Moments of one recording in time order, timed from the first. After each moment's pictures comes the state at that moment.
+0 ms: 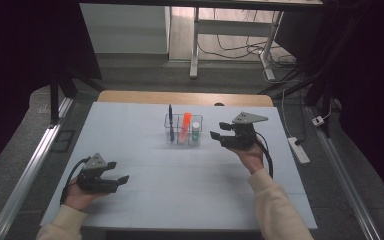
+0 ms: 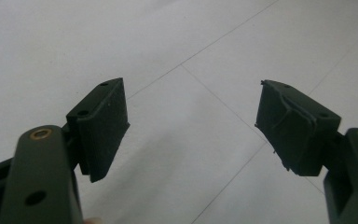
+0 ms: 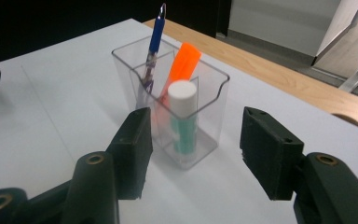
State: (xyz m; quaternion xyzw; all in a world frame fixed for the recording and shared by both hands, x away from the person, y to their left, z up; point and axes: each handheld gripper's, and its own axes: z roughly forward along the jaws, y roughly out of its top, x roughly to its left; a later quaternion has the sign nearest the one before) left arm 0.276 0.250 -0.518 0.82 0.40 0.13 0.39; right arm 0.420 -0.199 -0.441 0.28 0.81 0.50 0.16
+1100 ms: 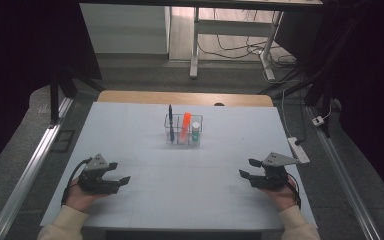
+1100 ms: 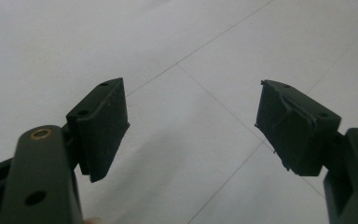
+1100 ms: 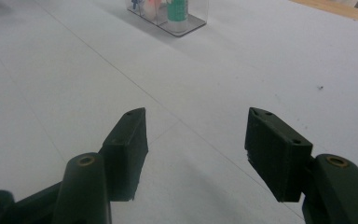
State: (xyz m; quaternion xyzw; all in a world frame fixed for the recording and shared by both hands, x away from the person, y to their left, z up) left arm 0.275 0.246 -0.519 0.82 0.40 0.14 0.39; right arm 0.336 -0.294 -0.497 0.30 0.82 0.45 0.17
